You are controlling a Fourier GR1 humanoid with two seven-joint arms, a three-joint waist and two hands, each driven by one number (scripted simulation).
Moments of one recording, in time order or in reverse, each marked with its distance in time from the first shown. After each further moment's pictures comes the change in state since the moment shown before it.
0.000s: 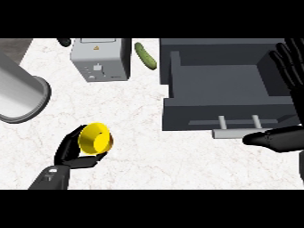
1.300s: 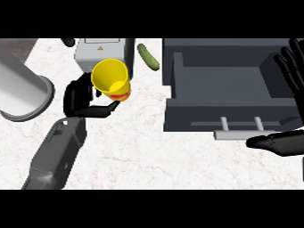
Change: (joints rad) left arm -0.242 -0.075 0.098 -0.268 0.137 0.175 0.051; right arm 0.035 -0.002 -0.012 -0.016 0.007 0.004 -0.012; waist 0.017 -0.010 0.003
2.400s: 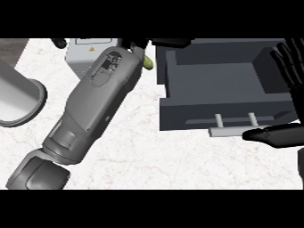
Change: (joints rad) left arm -0.574 -0.086 -0.327 -0.075 0.149 0.421 0.662; right arm -0.036 0.003 0.000 0.056 0.023 -0.001 -0.041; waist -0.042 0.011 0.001
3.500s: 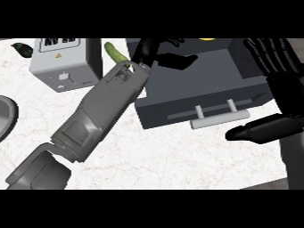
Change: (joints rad) left arm -0.051 0.000 -0.307 0.302 0.173 -0.006 0.059; right arm -0.120 0.025 0.074 0.047 -0.034 0.056 -0.012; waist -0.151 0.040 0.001
